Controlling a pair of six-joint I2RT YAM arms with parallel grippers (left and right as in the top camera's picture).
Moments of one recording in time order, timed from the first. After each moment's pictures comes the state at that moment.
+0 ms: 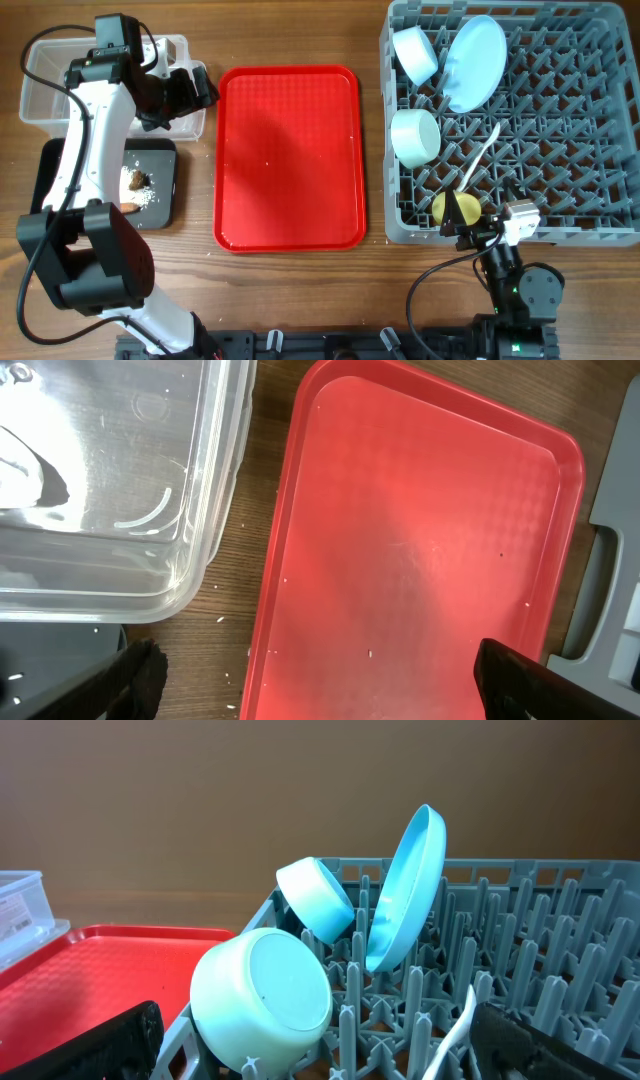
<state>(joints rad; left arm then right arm) 0.12 1.84 1.58 -0.96 0.31 -0.19 -0.06 0.02 0.01 0.02 -0.22 0.05</state>
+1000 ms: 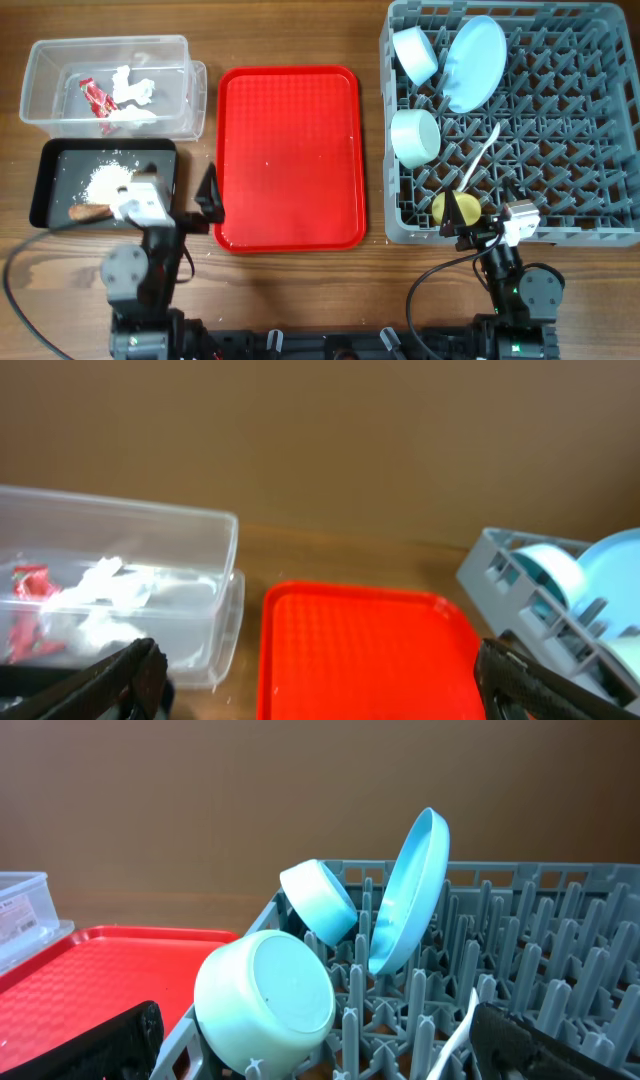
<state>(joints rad) 0.06 0.37 0.29 -0.01 0.16 -0.18 -0.06 0.01 0.01 0.02 -0.23 0.05</state>
